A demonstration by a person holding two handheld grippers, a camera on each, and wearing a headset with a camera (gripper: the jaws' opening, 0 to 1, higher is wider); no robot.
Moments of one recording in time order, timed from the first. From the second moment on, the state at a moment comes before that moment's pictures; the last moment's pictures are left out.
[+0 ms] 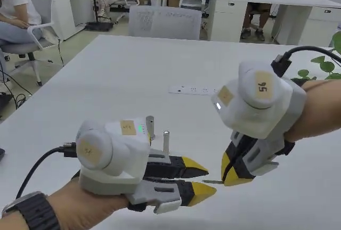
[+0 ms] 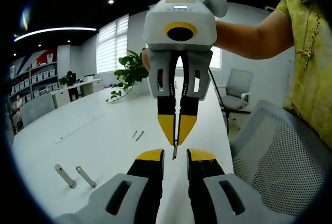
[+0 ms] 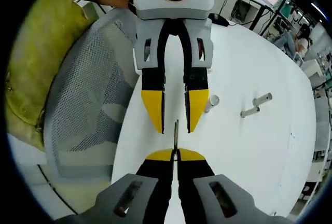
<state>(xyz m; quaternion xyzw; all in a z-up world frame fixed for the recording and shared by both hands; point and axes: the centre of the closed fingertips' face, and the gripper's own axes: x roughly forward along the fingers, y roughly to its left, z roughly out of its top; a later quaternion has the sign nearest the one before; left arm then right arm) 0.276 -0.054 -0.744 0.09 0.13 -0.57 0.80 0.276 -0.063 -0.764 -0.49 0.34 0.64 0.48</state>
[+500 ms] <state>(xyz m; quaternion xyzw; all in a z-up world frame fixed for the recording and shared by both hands) 0.272 -0.065 -0.755 0.17 0.15 -0.58 0.78 0.271 -0.062 -0.770 -0.50 0.35 0.64 0.46</state>
